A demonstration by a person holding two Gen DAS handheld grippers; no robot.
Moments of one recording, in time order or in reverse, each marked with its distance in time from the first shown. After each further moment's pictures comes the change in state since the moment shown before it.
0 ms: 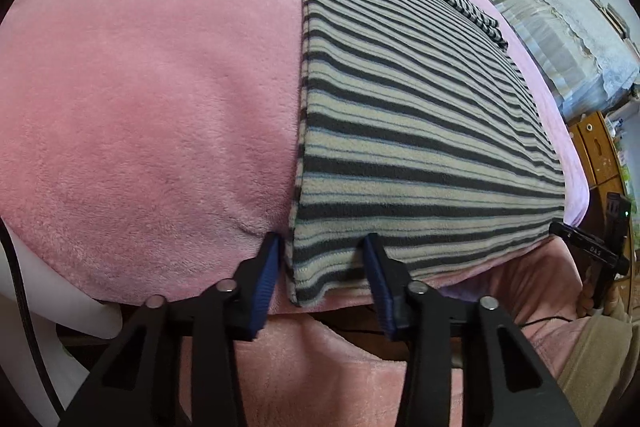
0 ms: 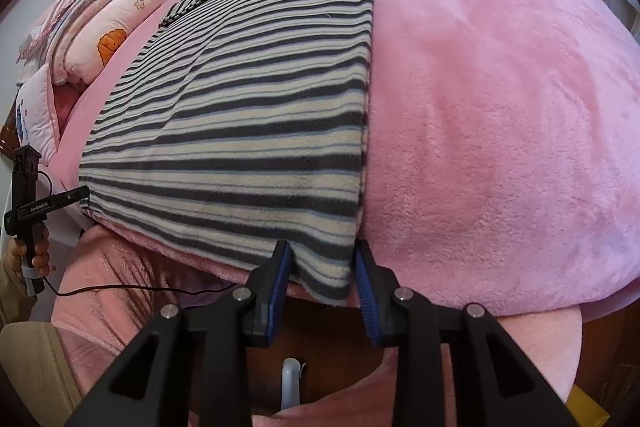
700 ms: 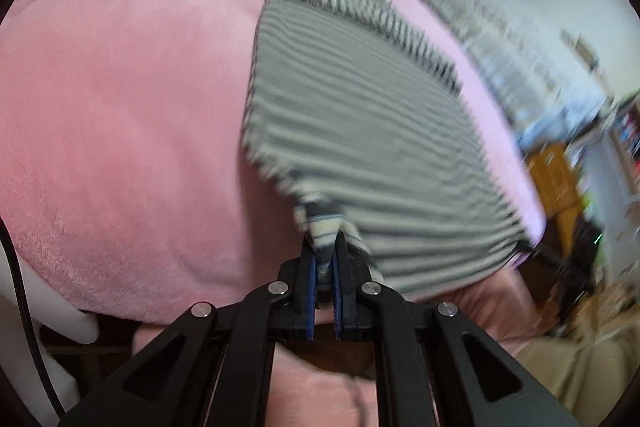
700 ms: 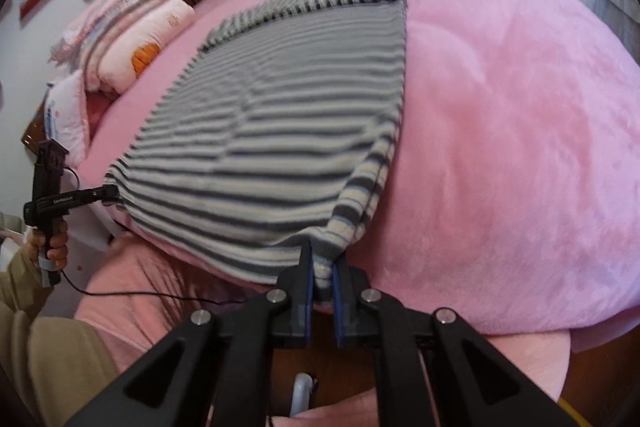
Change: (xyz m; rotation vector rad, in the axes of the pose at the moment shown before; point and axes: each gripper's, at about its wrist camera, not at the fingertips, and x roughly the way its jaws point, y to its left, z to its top) left arm -0.050 -0.023 0.026 -0.067 -0.156 -0.179; right arm -0.049 0.014 0.016 -0.062 -0.134 0.090
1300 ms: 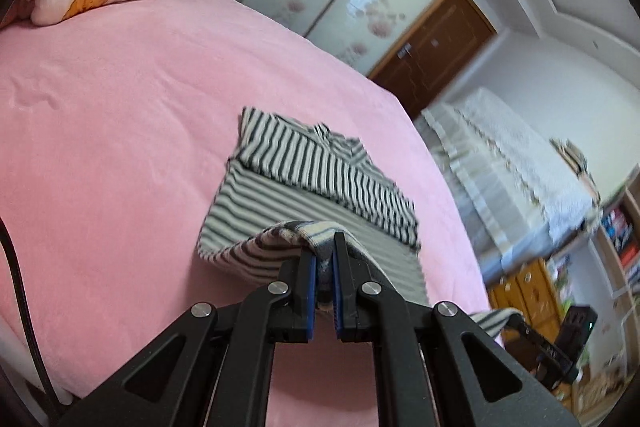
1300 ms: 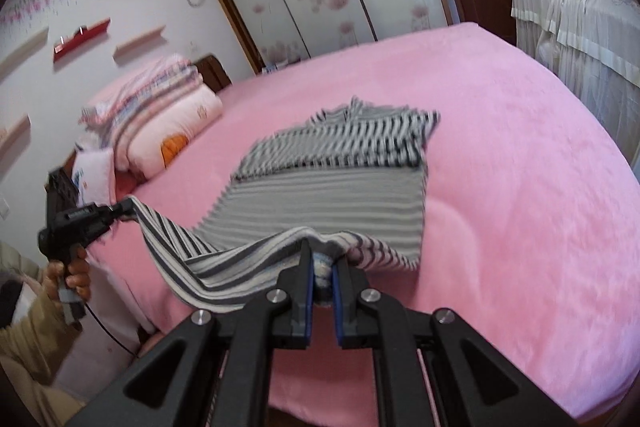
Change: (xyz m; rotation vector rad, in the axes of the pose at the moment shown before) left arm -0.046 -0.071 0.125 -0.107 -0.370 -0.004; right arm -0.068 0.012 0.125 -0.010 -0.325 0.079
